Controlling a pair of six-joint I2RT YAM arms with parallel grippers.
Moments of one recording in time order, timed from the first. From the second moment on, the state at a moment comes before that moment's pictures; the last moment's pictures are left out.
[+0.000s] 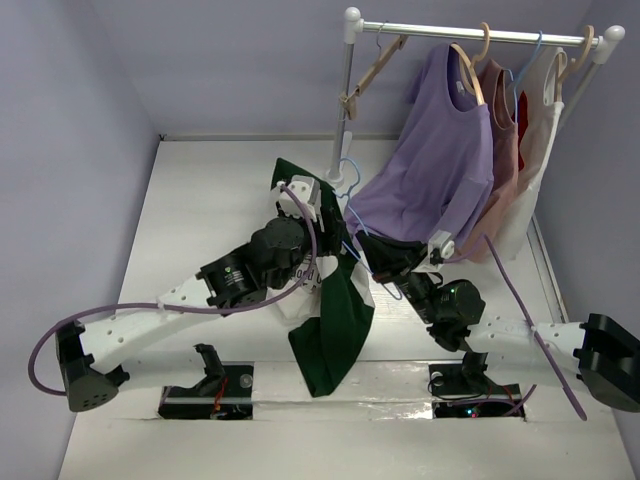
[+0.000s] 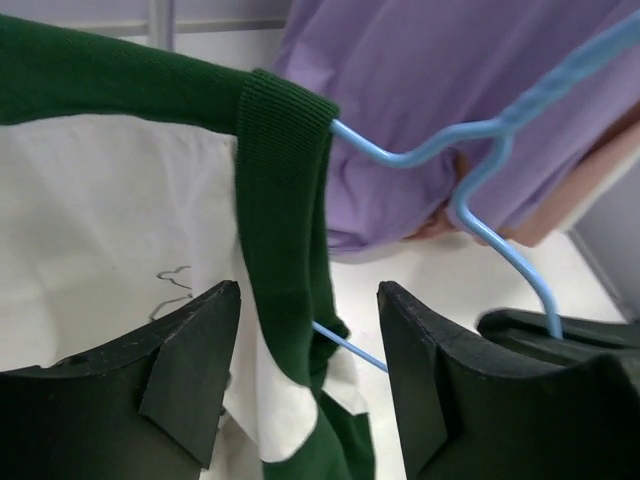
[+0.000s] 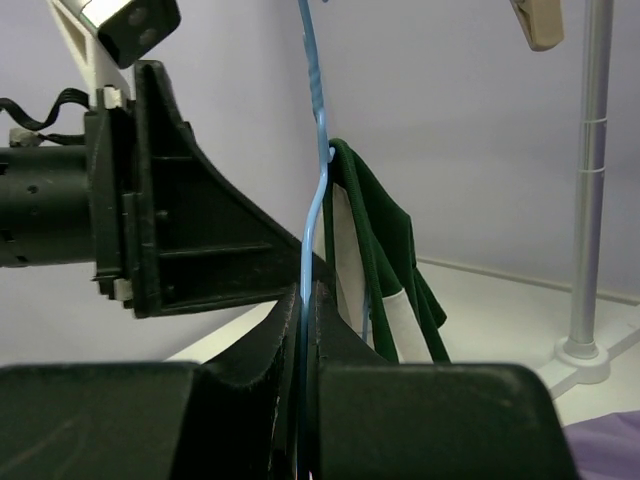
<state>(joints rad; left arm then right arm) -1.07 1.07 1.03 -0.18 -0.53 -0.44 1.06 1.01 0.35 1.24 0.28 0.09</state>
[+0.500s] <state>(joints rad) -1.18 1.16 1.19 -0.21 -0.65 -0.32 1.06 1.02 0.35 1.24 0.27 0.14</state>
